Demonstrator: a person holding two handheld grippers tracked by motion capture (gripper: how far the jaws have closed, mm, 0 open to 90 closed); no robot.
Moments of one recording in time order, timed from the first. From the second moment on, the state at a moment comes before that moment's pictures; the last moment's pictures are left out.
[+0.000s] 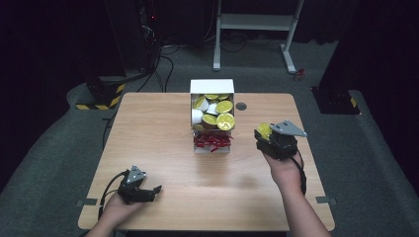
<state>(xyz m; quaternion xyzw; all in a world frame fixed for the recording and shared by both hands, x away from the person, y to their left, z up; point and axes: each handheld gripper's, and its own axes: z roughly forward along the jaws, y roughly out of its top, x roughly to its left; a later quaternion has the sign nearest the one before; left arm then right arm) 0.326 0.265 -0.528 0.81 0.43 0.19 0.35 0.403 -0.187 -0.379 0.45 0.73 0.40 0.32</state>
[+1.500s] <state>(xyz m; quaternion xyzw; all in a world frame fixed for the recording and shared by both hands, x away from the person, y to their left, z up) 0.325 0.265 -0.529 0.81 0.43 0.19 0.35 0.465 -0.212 -0.497 0.55 0.74 0.27 0.28</state>
